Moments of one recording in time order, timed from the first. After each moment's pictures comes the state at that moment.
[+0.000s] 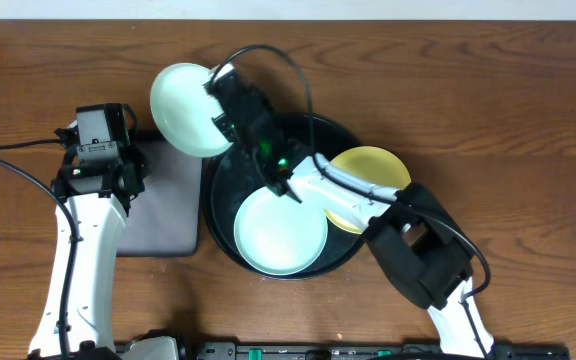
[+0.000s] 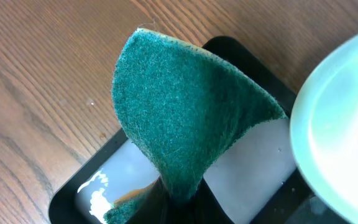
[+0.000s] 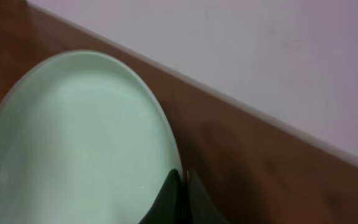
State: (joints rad) left arm 0.15 1.34 1.05 -0.76 -0.28 -0.56; right arm 0.80 2.19 1.56 0.27 0.30 -0.02
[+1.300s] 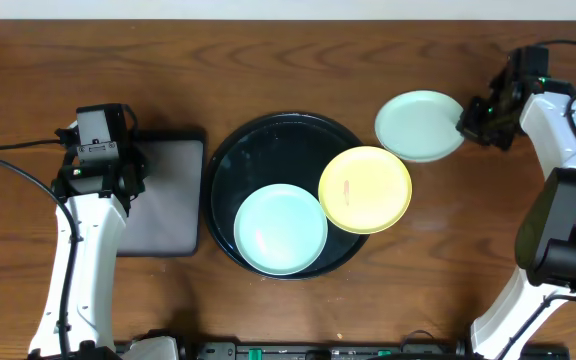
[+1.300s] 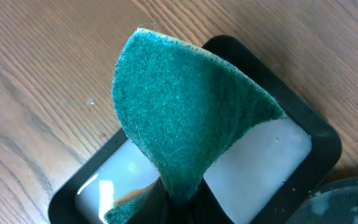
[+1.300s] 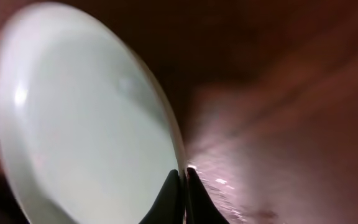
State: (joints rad) left arm 0.15 1.34 1.05 -0.76 -0.28 -0.56; right arm -0.17 2.02 1.54 -0.84 -0.17 0.34
